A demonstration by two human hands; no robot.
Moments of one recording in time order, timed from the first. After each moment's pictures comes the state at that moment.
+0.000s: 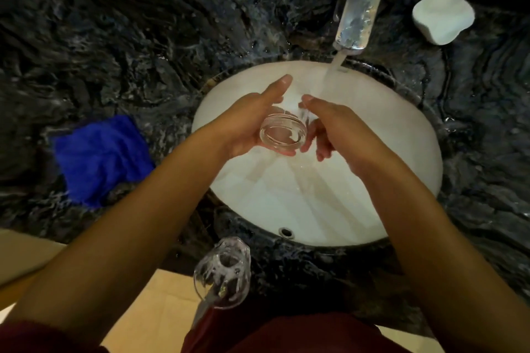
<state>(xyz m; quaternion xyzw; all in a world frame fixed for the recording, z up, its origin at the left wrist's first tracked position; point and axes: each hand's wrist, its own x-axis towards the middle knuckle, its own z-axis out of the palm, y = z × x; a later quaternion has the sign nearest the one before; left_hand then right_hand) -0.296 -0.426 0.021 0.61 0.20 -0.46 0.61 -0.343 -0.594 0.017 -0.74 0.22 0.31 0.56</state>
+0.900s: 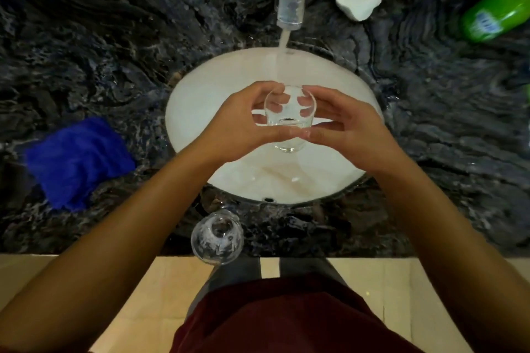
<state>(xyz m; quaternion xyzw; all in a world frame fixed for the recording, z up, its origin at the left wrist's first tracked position) -0.369 -0.423 0.048 0.76 -0.14 -0.32 0.54 -0.453 -0.630 0.067 -0.79 0.13 0.12 0.59</state>
